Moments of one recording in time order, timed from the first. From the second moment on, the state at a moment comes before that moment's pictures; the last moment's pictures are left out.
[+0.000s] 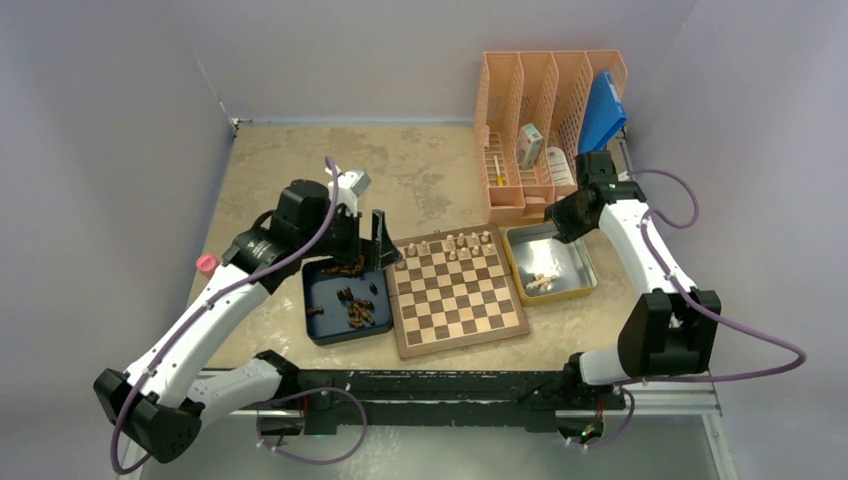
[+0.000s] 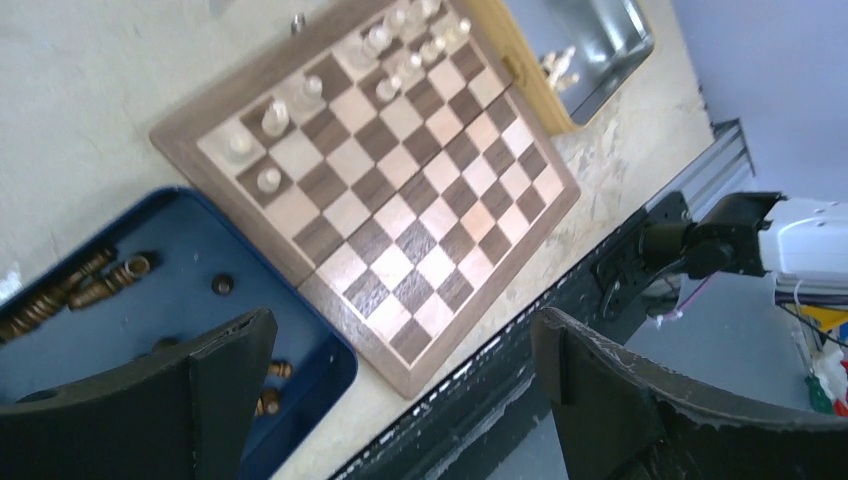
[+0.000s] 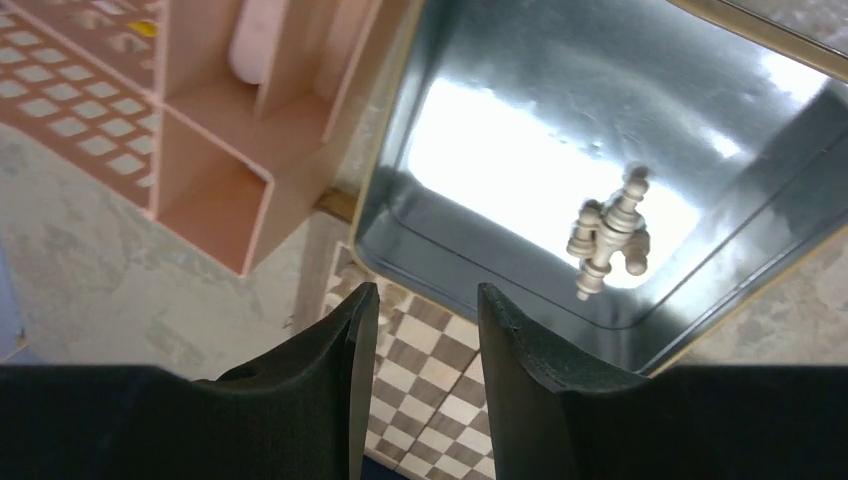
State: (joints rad) left arm -0.53 1.01 1.08 -0.66 0.33 -0.39; right arm 0.03 1.43 1.21 -0.88 0.07 1.11
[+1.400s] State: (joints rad) left arm -0.53 1.15 1.17 -0.81 0.34 -0.43; right arm 0.01 1.60 1.02 -0.88 0.24 1.17
